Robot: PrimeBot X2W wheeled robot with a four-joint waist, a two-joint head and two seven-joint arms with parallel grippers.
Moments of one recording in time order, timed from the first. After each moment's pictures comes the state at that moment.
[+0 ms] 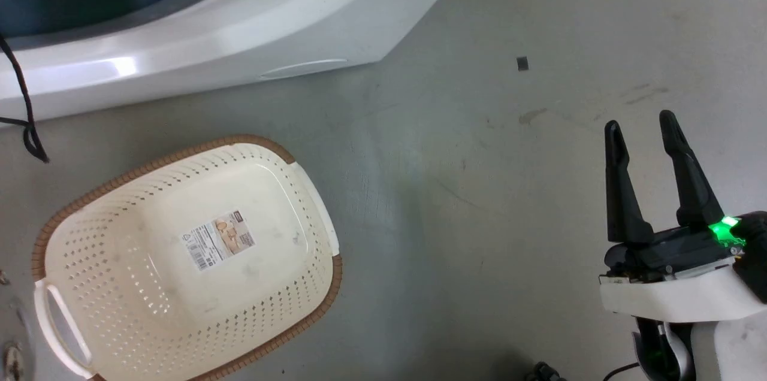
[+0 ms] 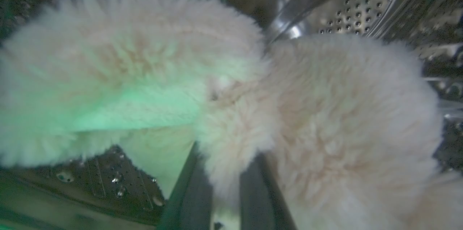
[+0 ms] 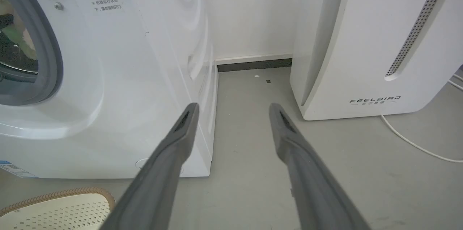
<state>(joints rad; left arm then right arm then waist) -1.17 0.44 0.08 0.62 -0.24 0.00 -0.06 -0.18 -0.05 0.03 -0.14 0.23 0.13 -0.26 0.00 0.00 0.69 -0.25</state>
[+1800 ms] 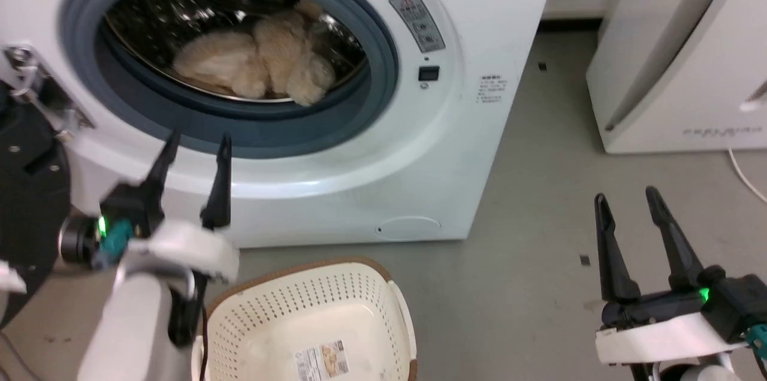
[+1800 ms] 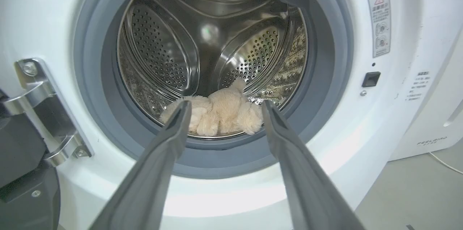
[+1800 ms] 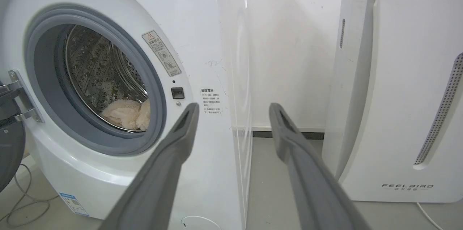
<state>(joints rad) -0.42 0.25 -0.11 0.40 -0.23 -0.06 -0.26 -0.05 -0.05 0.00 -0.05 0.14 0.13 -0.26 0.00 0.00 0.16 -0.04</state>
